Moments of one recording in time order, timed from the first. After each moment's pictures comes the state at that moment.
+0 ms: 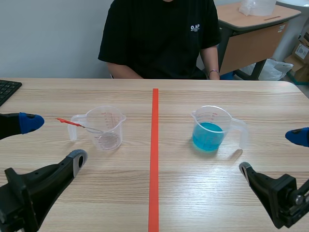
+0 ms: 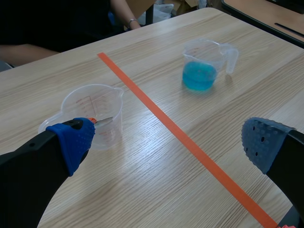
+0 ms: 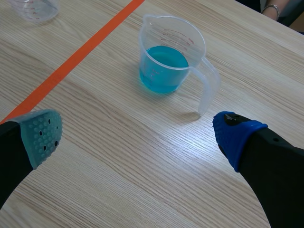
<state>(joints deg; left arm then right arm) 48.1 -32.3 -7.8 120.4 -21.6 -26.4 -6.9 -45.8 30.7 13.0 113.9 14.3 23.7 -0.2</state>
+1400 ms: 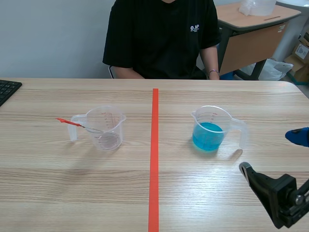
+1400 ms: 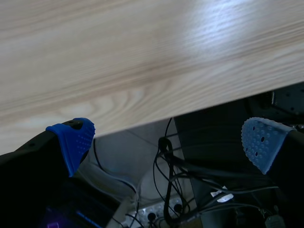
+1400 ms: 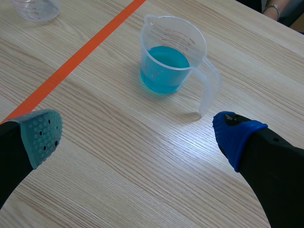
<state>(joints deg) 69.3 -26.8 -17.0 99.5 -16.4 -13.4 -7.4 -45.8 30.7 13.0 113.9 14.2 23.9 -0.2</state>
